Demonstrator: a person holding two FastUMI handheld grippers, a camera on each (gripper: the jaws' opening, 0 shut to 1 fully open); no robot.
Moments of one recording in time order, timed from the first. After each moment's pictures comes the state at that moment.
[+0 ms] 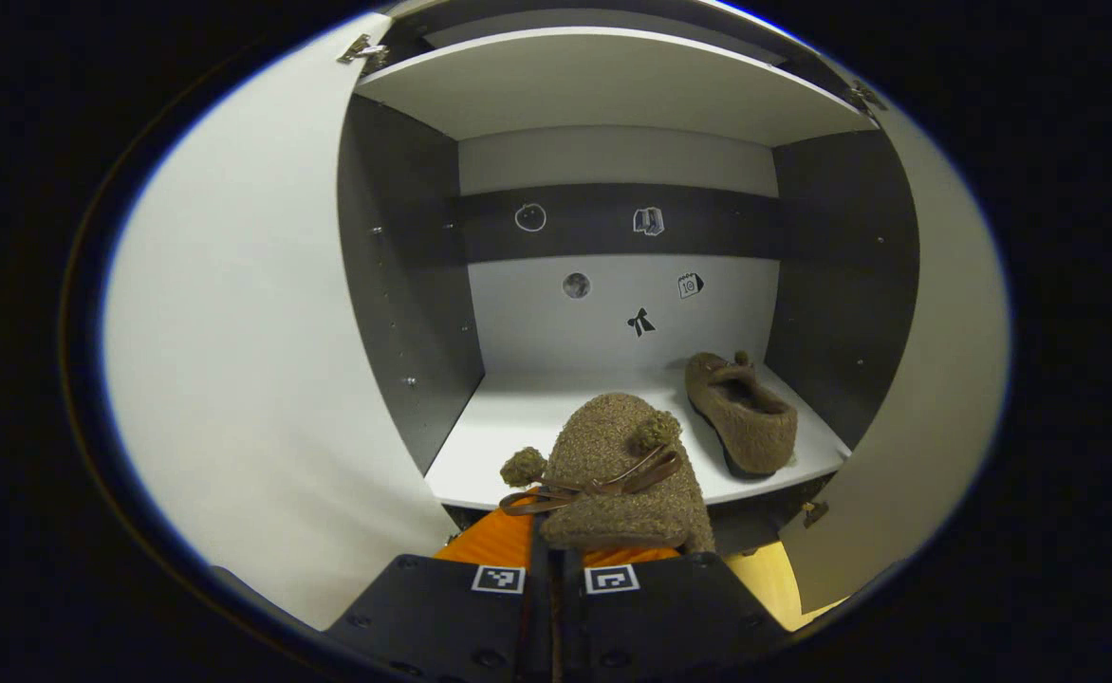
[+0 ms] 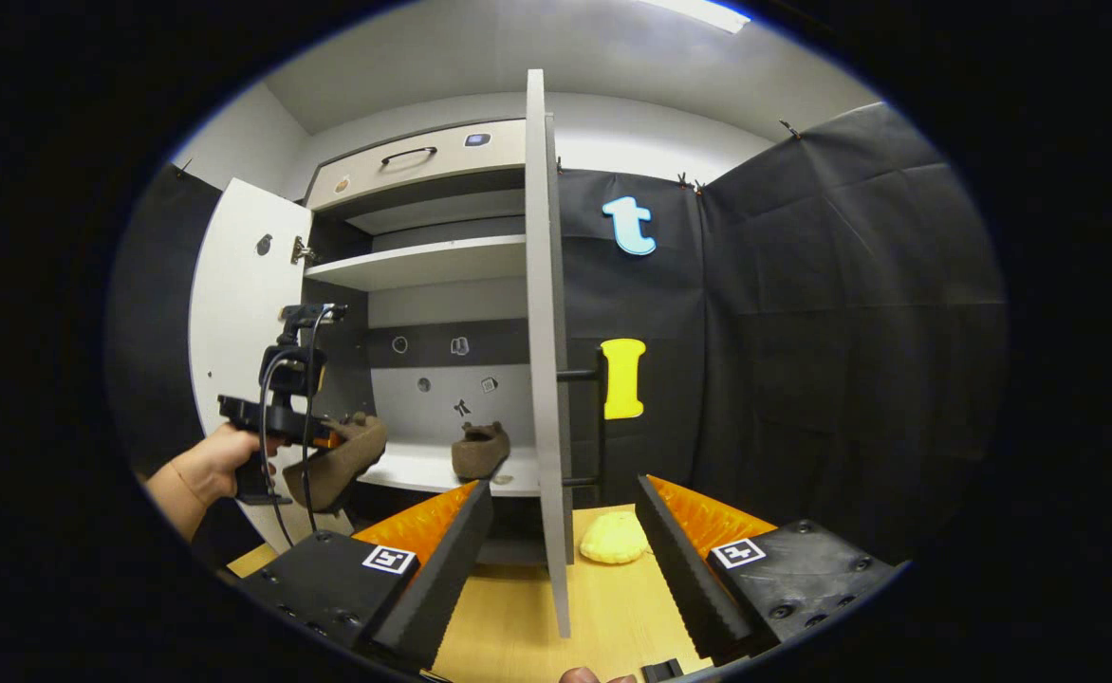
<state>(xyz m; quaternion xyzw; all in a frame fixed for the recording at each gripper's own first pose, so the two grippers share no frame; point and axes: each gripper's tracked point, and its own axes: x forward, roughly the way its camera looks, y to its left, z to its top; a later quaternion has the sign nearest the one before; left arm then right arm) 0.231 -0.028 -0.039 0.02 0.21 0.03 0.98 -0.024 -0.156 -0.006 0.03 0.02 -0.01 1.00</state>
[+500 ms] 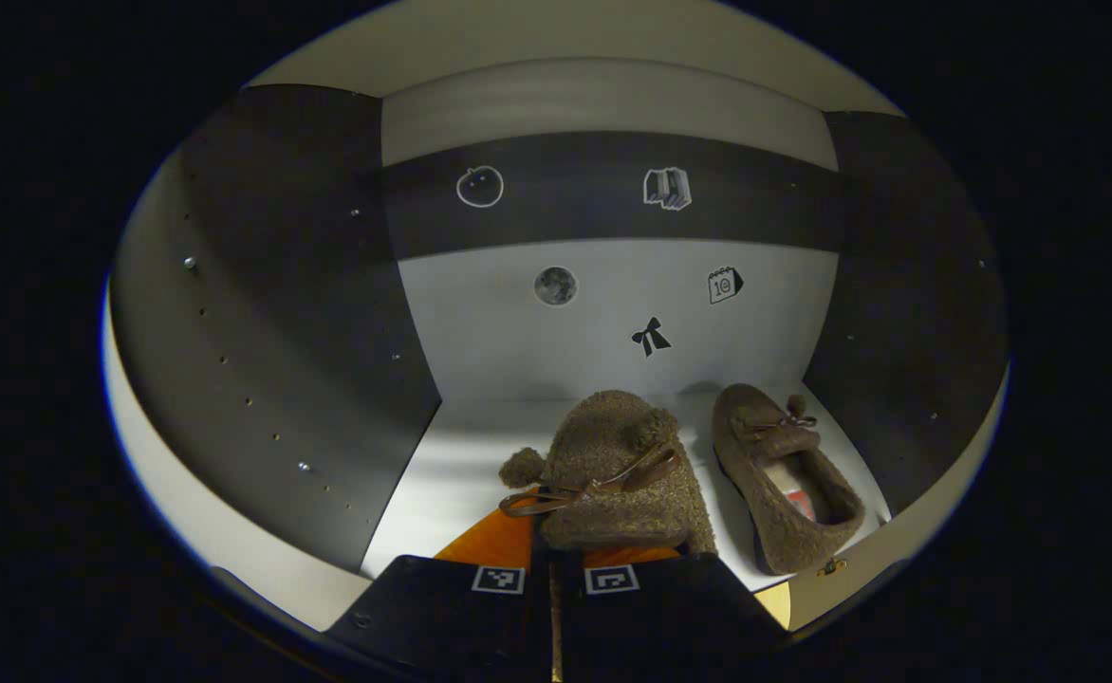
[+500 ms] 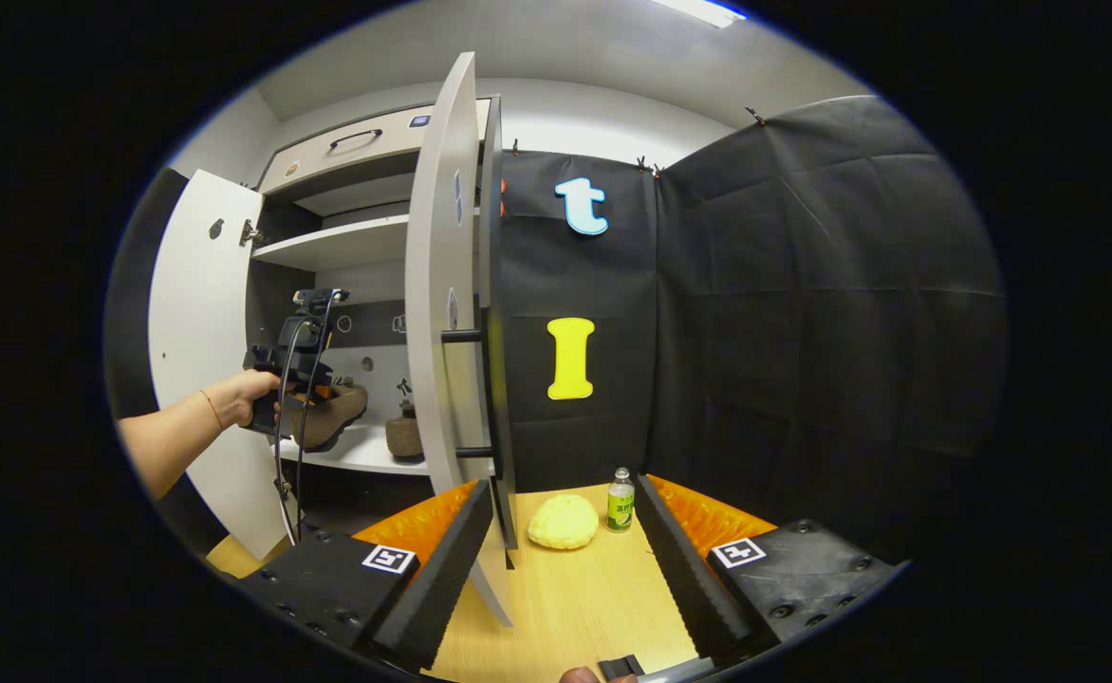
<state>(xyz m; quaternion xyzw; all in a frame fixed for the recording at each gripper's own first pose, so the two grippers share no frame) 0.384 -0.040 -0.056 0.02 0.27 0.03 0.96 -0.014 -0.224 -0.027 0.02 0.04 -0.07 1.00</state>
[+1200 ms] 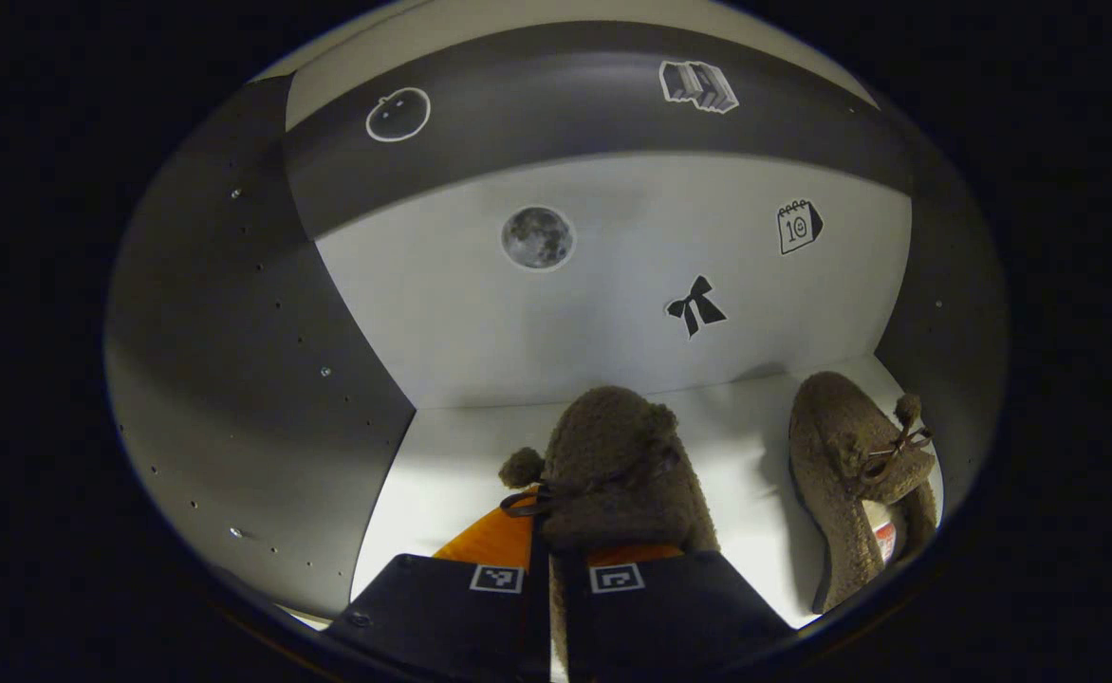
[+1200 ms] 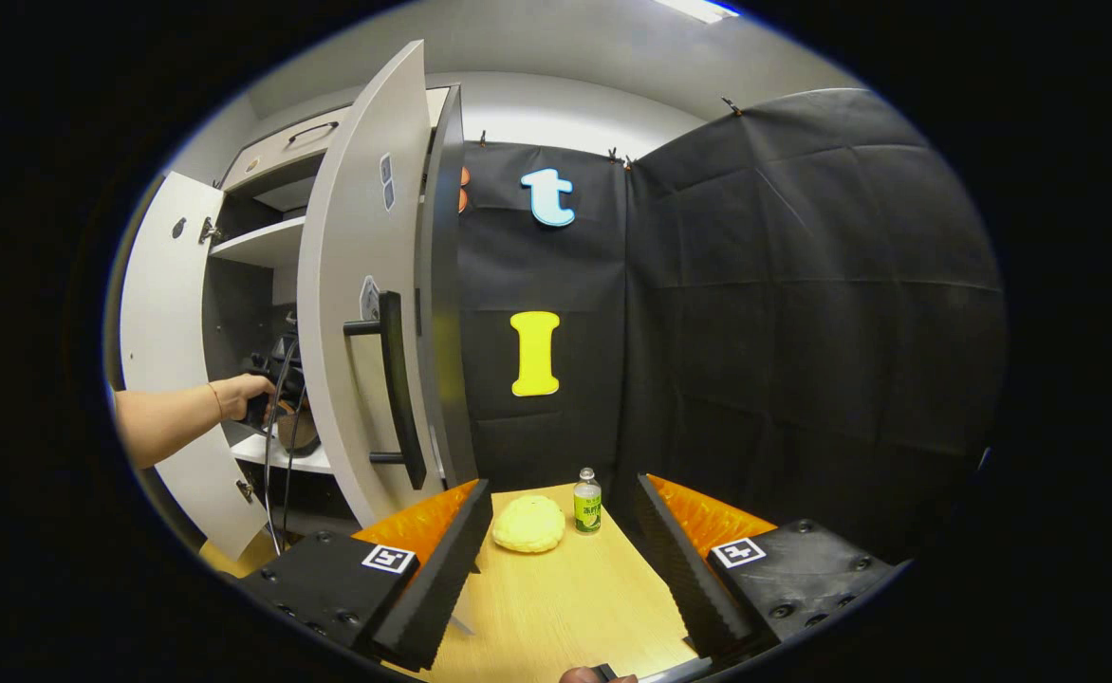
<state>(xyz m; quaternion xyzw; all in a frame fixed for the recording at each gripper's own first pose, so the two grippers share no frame) 0.451 -0.035 -0.104 0.07 0.33 0.04 0.94 0.010 -0.267 -0.035 0.03 0.04 -0.10 0.99</state>
